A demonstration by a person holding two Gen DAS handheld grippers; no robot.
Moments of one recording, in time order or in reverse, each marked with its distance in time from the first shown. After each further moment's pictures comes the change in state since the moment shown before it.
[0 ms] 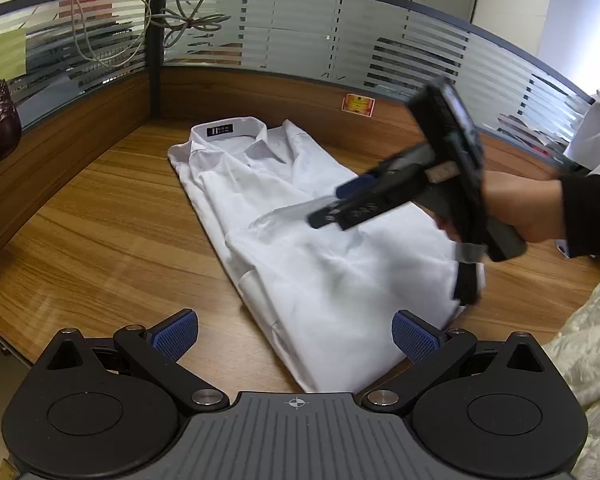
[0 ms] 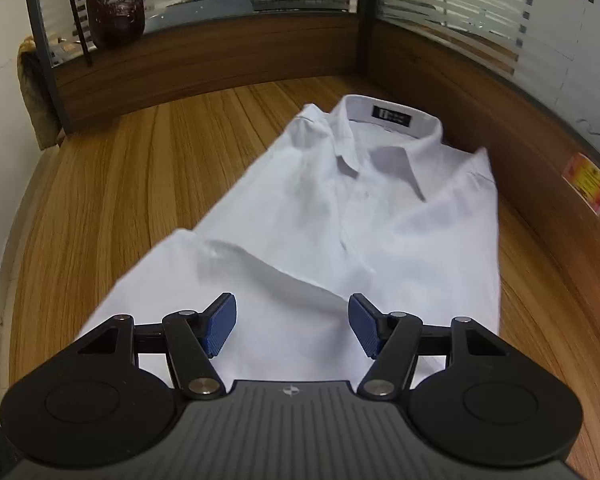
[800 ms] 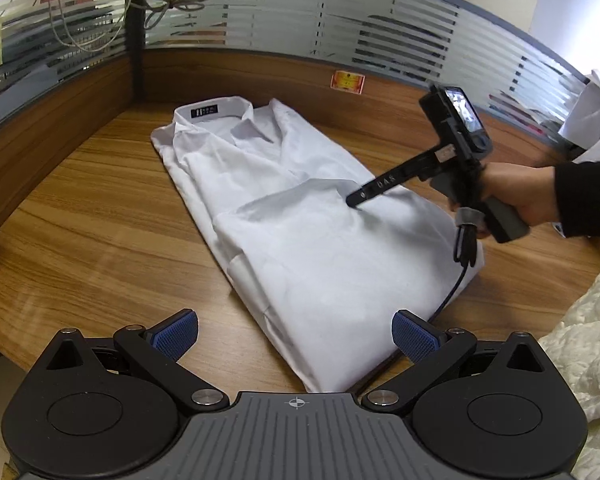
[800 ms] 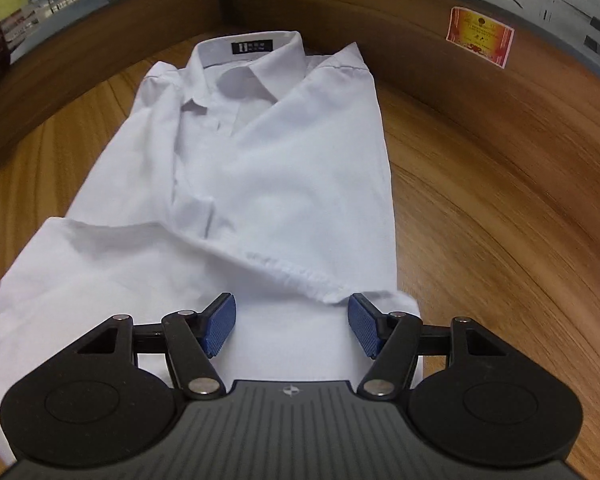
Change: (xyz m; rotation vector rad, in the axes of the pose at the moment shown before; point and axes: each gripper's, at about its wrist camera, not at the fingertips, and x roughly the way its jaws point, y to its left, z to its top) left arm 0.019 -0.003 -0.002 0.028 0.059 -0.016; right arm 0.005 -0.095 -0.050 0.278 0.049 -0.140
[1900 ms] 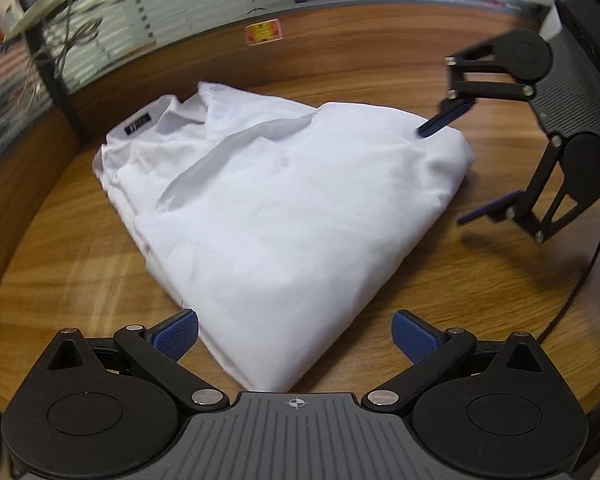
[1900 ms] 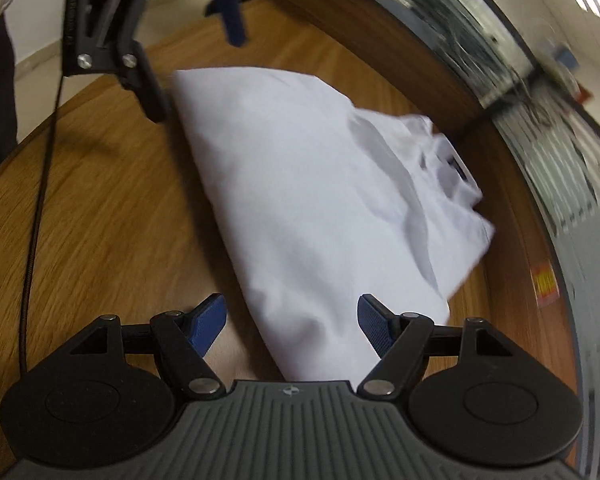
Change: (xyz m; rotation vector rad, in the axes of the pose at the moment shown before) left arm 0.067 -0.095 -0.036 0.404 0.050 0.137; right arm -0.138 0.093 -0.189 -1.122 -0.160 0.032
